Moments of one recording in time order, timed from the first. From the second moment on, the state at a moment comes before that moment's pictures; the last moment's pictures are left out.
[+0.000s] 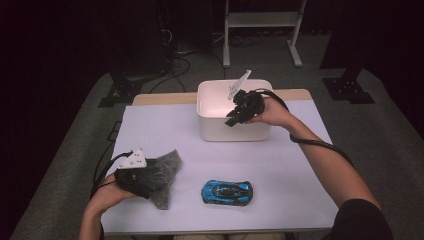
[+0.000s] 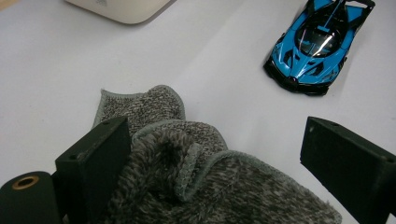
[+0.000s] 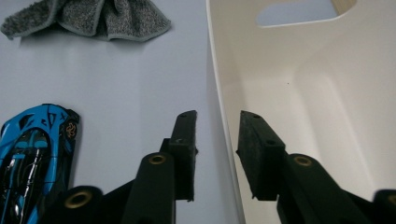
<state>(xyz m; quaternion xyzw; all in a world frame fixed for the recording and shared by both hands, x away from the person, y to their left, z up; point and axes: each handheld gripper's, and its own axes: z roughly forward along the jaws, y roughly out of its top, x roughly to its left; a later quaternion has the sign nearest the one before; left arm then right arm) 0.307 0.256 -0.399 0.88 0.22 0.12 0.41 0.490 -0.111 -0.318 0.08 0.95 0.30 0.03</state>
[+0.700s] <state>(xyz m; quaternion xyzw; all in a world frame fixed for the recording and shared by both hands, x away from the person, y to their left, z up) 0.306 0.257 -0.400 0.88 0.22 0.11 0.41 0.493 -0.104 -0.322 0.08 0.95 0.29 0.03</state>
